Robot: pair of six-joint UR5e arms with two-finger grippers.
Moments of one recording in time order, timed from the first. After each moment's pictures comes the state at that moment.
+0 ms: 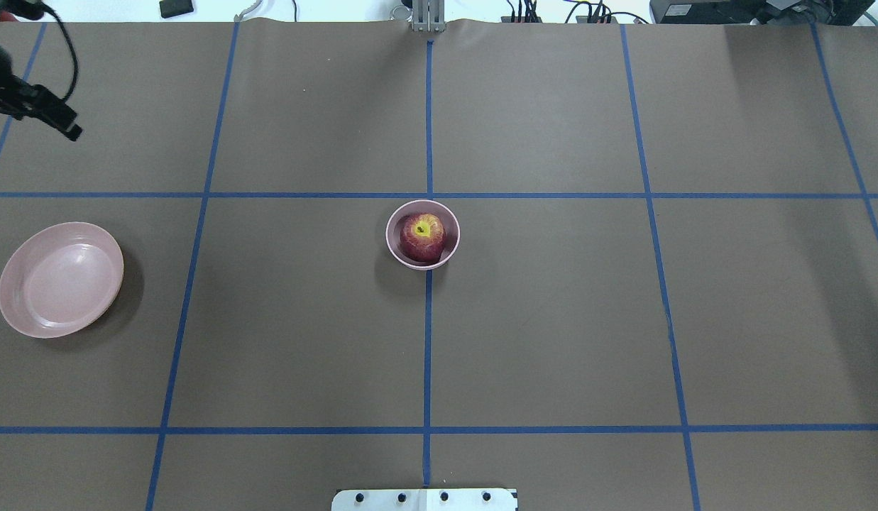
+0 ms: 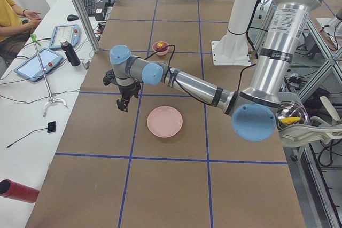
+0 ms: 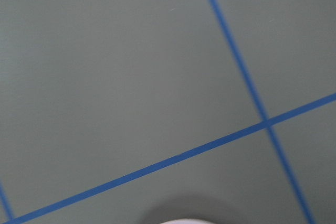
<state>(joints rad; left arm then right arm) -1.35 -1.79 -1.67 -1.51 -2.28 0.07 1.49 -1.60 1.61 -1.48 2.32 -0.12</state>
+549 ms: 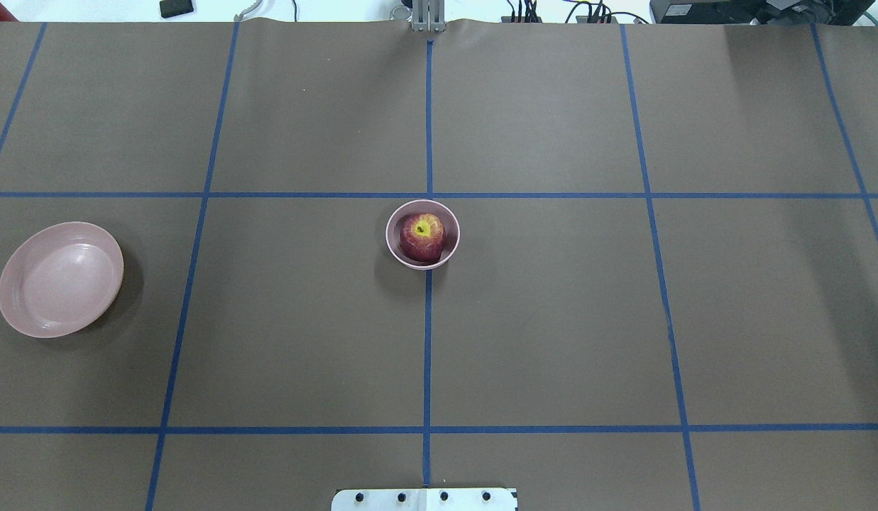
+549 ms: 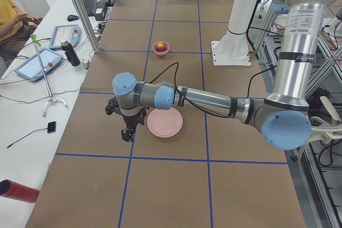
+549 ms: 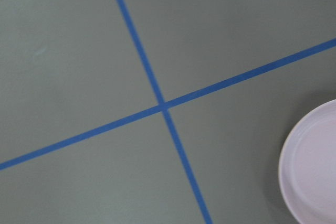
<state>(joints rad) -1.51 -1.66 -1.59 -1.52 -2.28 0.24 1.49 -1.60 1.61 -1.48 2.32 -0.12</state>
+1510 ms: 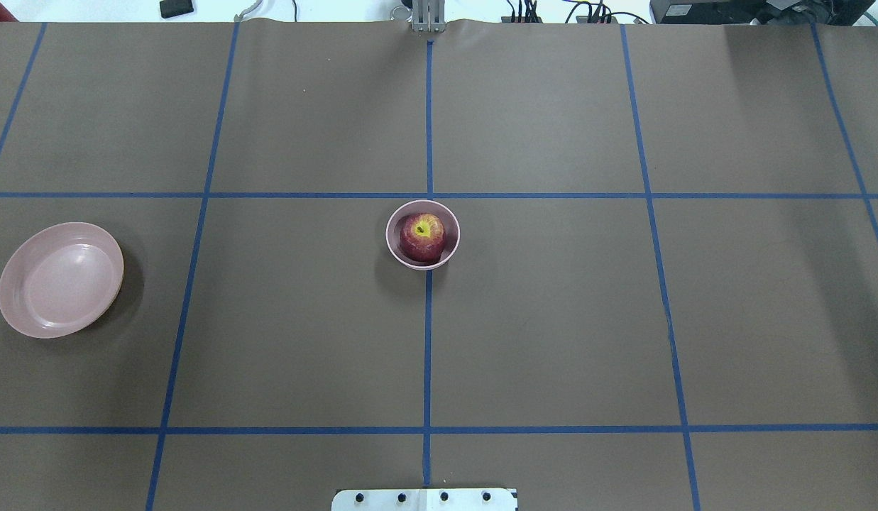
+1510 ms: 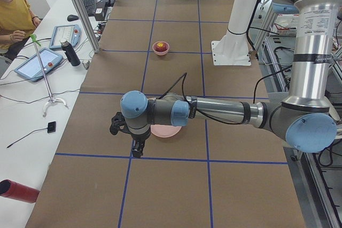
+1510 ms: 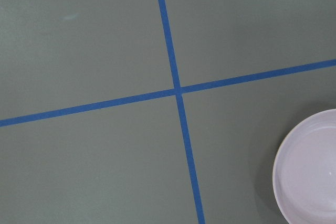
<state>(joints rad) -1.59 -1.58 -1.65 -1.53 -2.39 0.17 1.49 -1.60 1.62 -1.48 2.32 -0.12</state>
